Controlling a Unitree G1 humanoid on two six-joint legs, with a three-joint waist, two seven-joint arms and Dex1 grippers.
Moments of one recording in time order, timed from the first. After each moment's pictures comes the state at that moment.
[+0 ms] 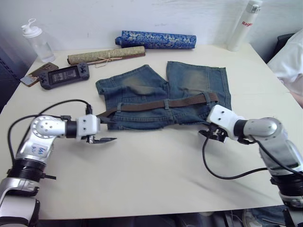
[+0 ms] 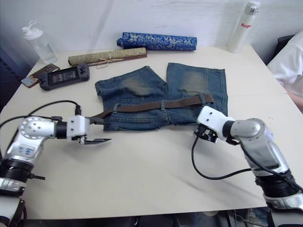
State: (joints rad) left arm -0.52 0.91 -0.09 0.28 -0.34 -0.15 -1.18; right arm -0.45 -0.84 0.04 -0.23 0.01 0.66 1.03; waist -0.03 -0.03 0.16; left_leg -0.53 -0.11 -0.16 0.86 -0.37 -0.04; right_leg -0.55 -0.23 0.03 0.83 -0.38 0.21
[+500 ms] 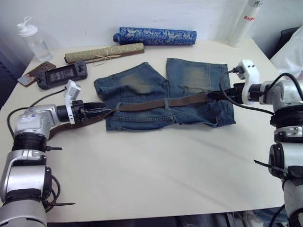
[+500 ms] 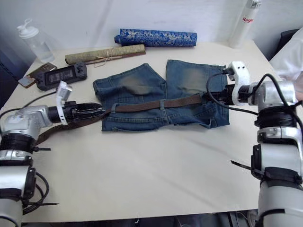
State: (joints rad) left arm -0.92 0.74 -0.01 0.85 -0.42 0.52 -1.22; right arm -1.19 -0.67 -0.02 0.87 0.14 0.93 0.92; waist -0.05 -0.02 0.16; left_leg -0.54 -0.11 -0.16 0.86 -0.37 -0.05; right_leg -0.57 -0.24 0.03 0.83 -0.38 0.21
